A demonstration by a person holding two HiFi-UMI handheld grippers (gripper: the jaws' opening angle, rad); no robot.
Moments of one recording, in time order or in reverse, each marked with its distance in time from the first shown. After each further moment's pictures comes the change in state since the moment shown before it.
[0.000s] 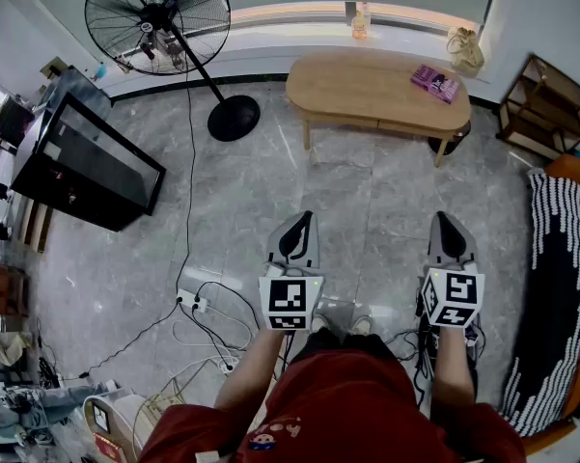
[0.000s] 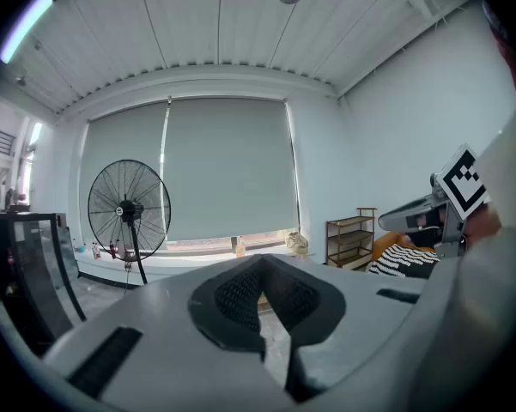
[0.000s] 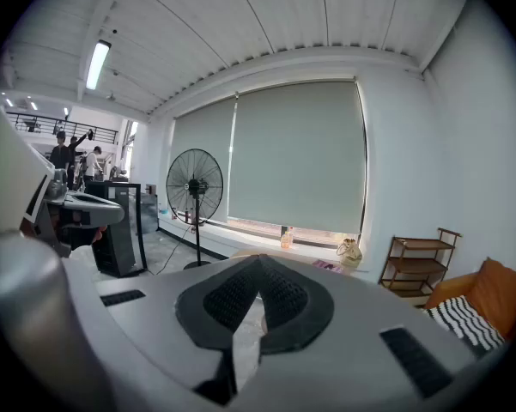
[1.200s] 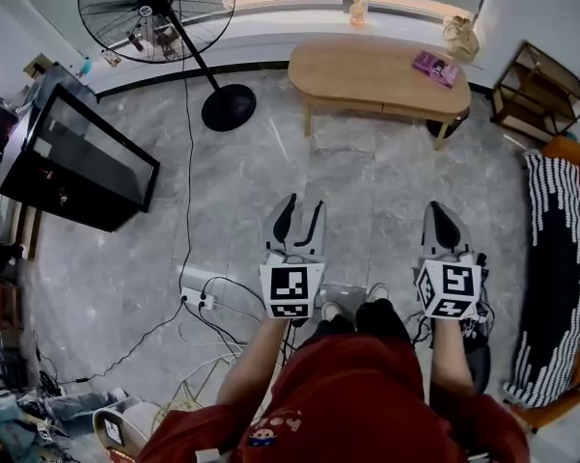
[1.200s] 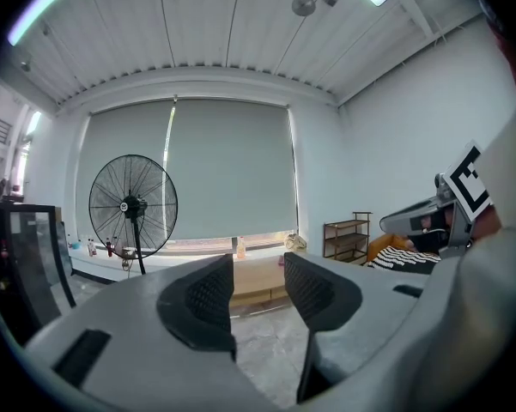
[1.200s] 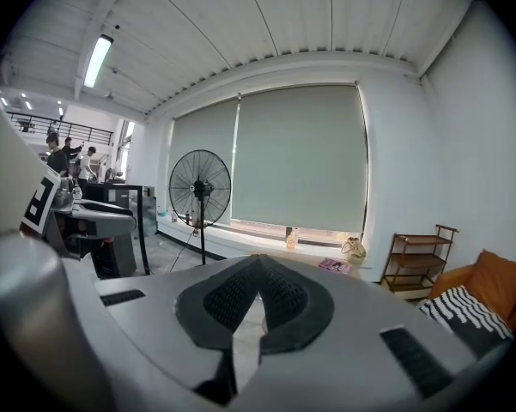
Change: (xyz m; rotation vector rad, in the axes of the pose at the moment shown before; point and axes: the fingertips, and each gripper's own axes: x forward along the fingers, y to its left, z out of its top) left arm -0.047 0.097 -0.029 -0.018 -0.010 -0.049; right arm -0.006 0.128 0.002 0.029 0.004 -0.032
